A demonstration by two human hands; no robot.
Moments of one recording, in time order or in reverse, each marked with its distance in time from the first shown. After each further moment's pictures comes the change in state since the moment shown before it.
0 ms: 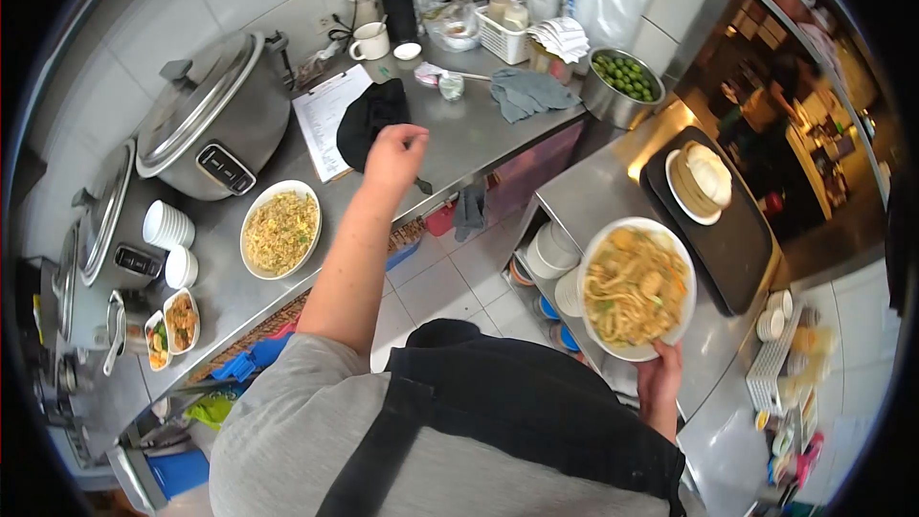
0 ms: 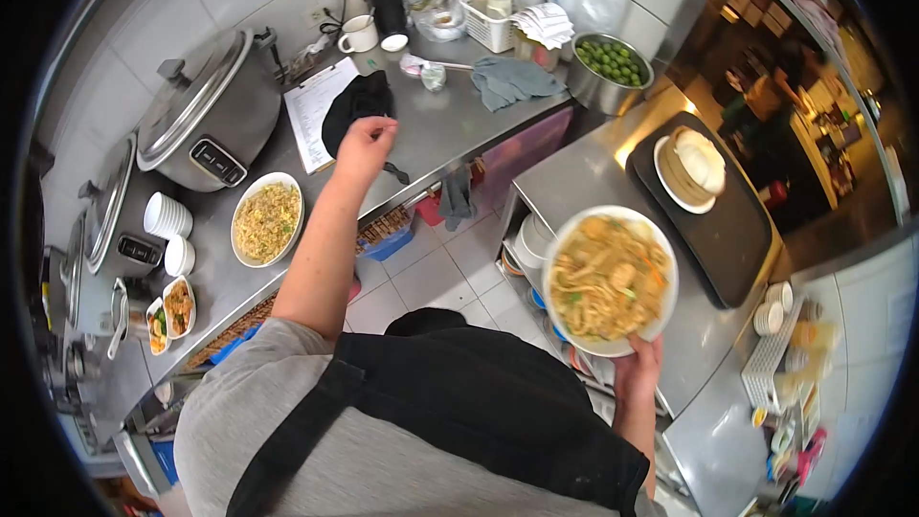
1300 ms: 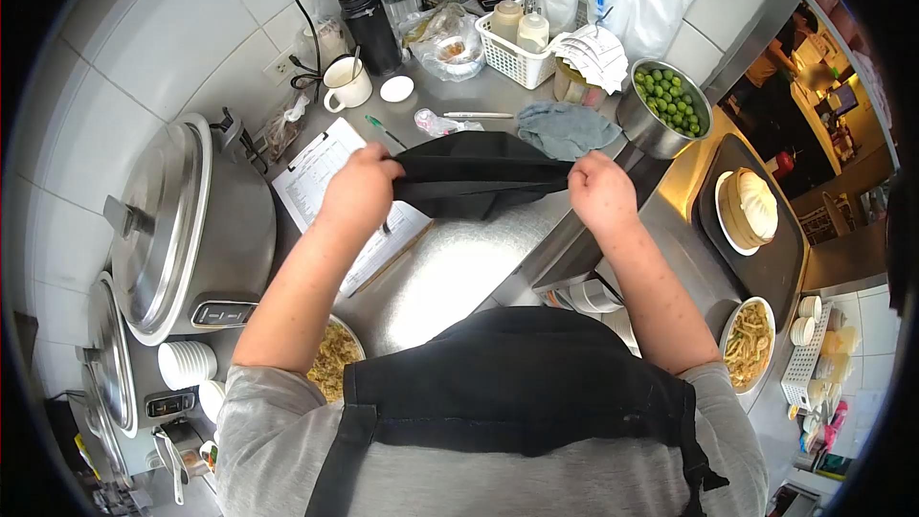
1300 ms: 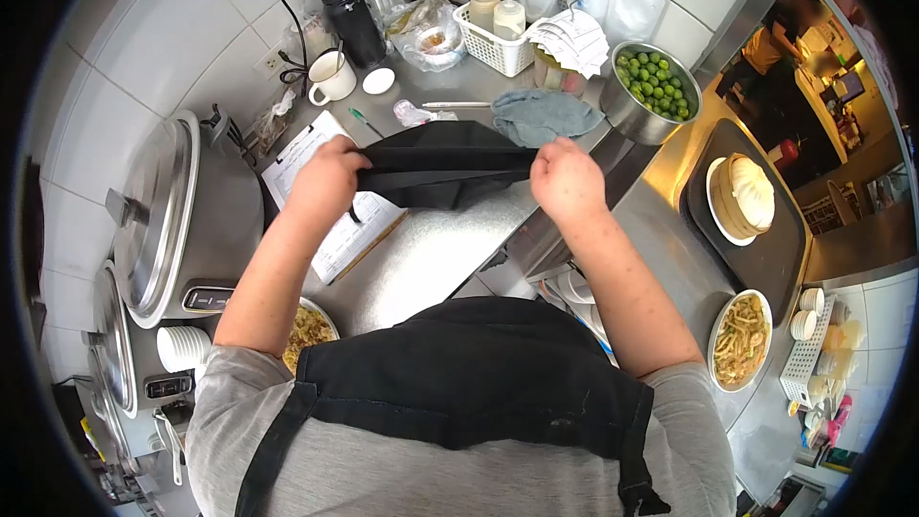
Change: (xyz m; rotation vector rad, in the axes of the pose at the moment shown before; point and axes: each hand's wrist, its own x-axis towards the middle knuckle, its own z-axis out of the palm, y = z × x) left_hand 0.164 -0.031 -0.069 0.545 -0.325 0.383; right_hand 0.297 0.045 0.334 -1.414 -0.113 -0.903
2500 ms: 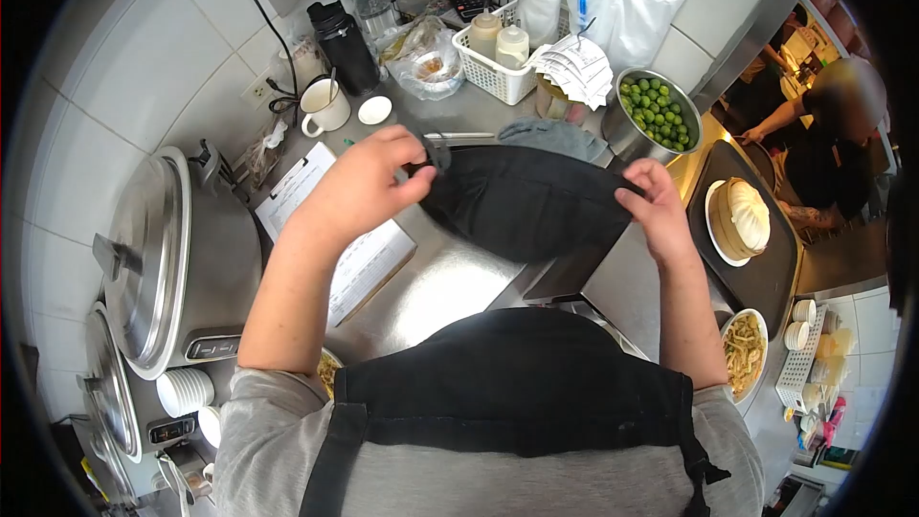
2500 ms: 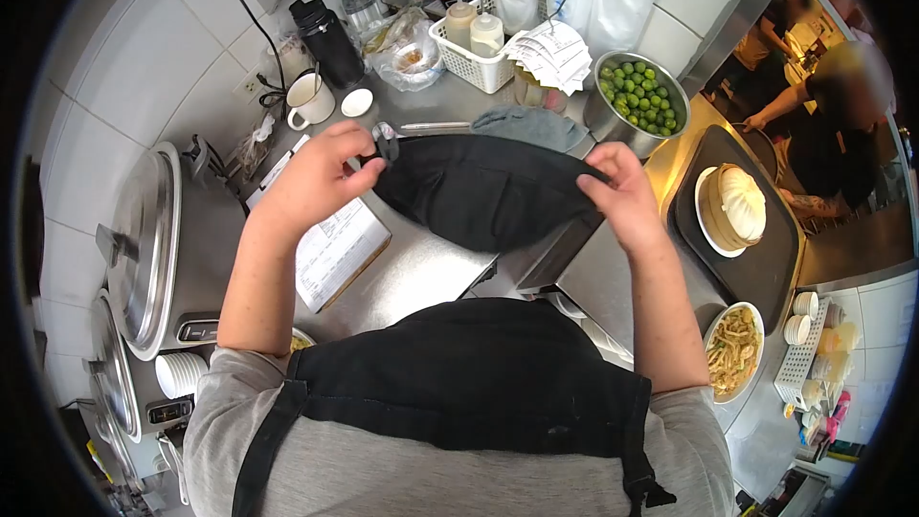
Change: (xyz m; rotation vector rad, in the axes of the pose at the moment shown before) left_hand 0.060 0.048 -0.047 -0.415 -0.115 0.273; right_hand 0.010 0.044 -0.079 1.000 -0.159 0.440
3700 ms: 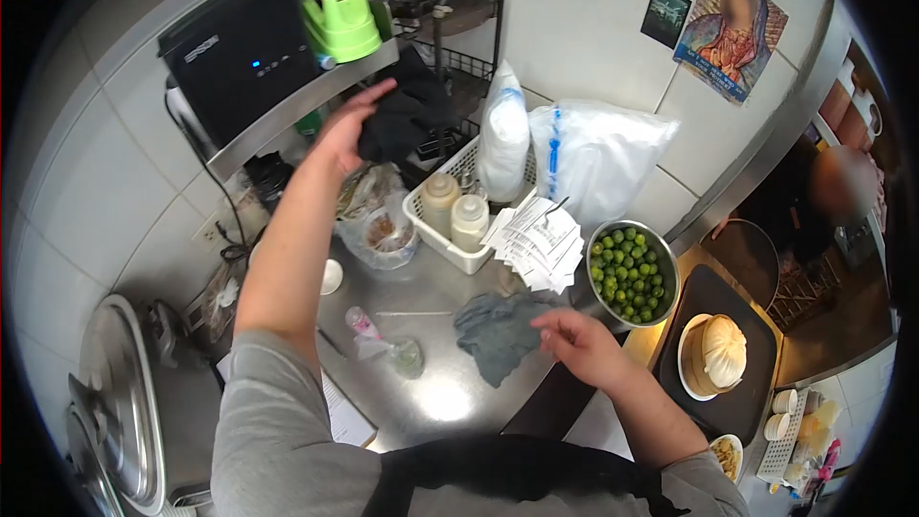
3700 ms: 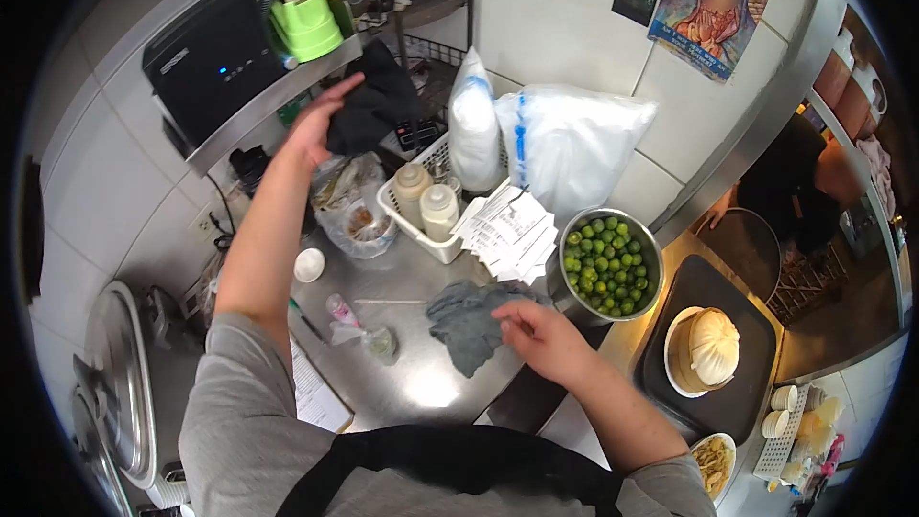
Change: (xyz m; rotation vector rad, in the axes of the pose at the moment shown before) left_hand 0.329 -0.191 -0.017 -1.398 0.197 -0.232; right_hand 0.116 0.020 -0.005 -0.260 -0.267 0.164
